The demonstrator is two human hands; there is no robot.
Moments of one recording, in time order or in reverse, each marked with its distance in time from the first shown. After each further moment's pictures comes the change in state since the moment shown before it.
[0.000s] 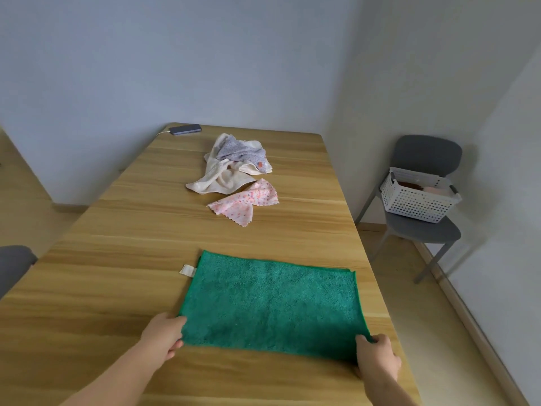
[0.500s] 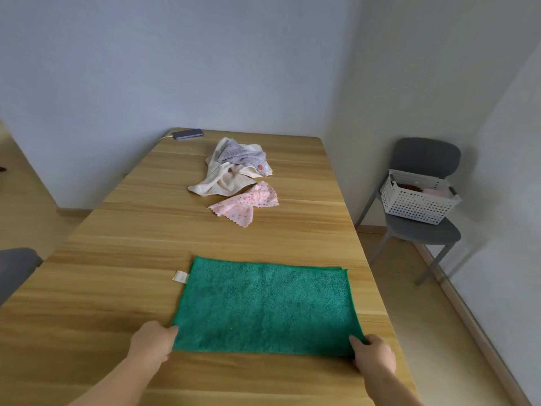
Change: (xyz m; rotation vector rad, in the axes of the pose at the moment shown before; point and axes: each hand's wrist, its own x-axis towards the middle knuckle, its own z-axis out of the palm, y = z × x) left_hand -0.008 -0.015 -0.012 0.078 0.123 -0.021; right_hand 0.028 0.023 0.009 -0.081 -0.034 -0.133
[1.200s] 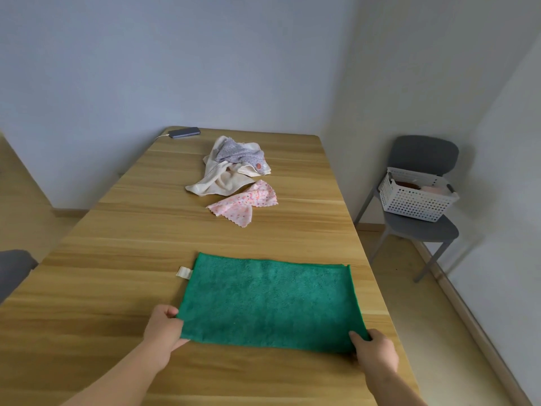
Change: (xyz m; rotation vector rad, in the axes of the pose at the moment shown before) left_hand -0.001 0.020 0.008 -0.461 -0.179 0.057; right_hand -0.015 -0.020 -0.009 -0.001 0.003 -0.032
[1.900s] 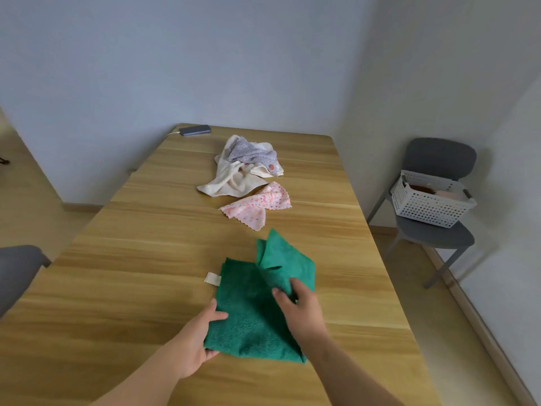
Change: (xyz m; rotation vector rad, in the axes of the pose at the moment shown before) left_hand -0.003 0.011 0.013 -0.186 -0.354 -0.260; right_hand -0.075 -0.120 0.075 0.188 -0.421 -0.504
